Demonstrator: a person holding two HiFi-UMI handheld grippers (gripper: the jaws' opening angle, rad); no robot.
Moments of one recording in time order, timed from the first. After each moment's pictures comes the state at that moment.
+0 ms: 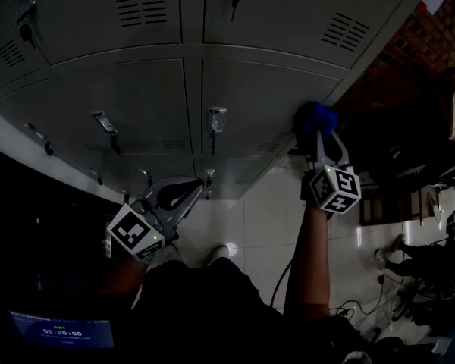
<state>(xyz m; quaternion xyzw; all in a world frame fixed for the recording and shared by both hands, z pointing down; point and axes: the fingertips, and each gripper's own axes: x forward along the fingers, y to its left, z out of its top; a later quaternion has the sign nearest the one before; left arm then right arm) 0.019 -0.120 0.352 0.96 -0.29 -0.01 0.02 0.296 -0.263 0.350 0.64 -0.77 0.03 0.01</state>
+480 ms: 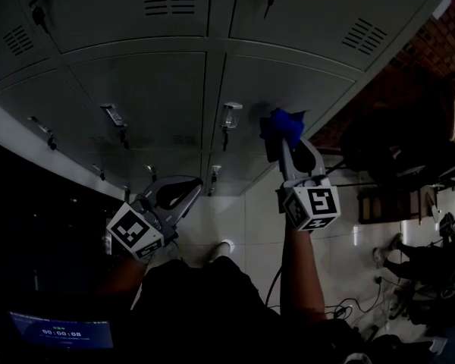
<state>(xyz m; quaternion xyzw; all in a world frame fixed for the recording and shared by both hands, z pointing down) -0.016 -0.114 0.363 0.95 -0.29 -0.02 0.04 0.160 -0.218 0.343 0.53 -0.85 0.00 0.02</state>
